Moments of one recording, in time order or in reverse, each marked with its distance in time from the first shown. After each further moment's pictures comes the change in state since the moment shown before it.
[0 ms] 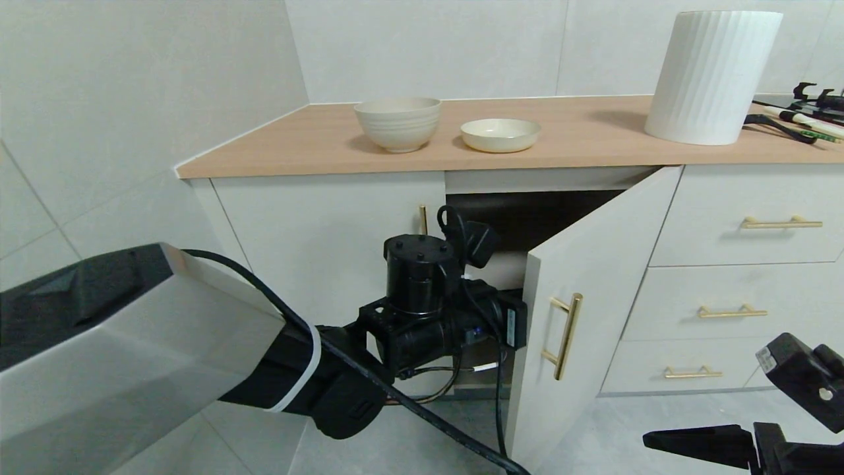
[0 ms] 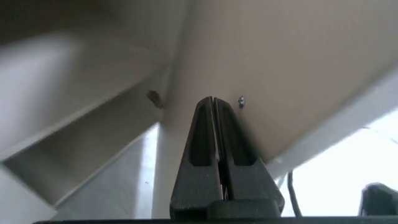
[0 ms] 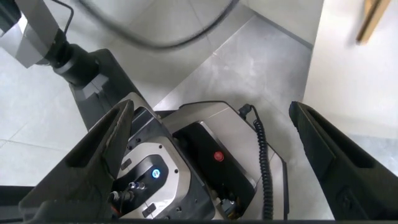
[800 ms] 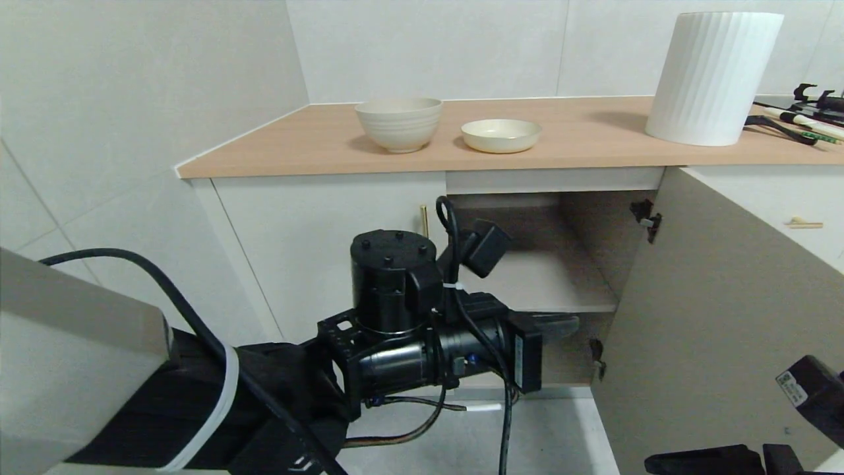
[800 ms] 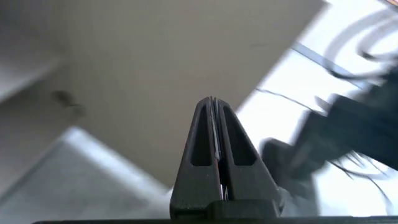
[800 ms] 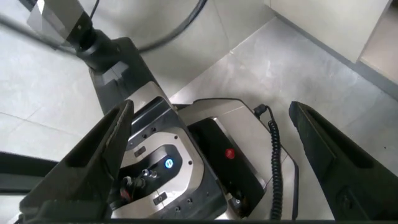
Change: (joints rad) left arm -0.056 -0.172 0.134 -0.004 -0.181 -0.089; right arm 0.081 -0.043 0.017 -0.002 0.007 -0.001
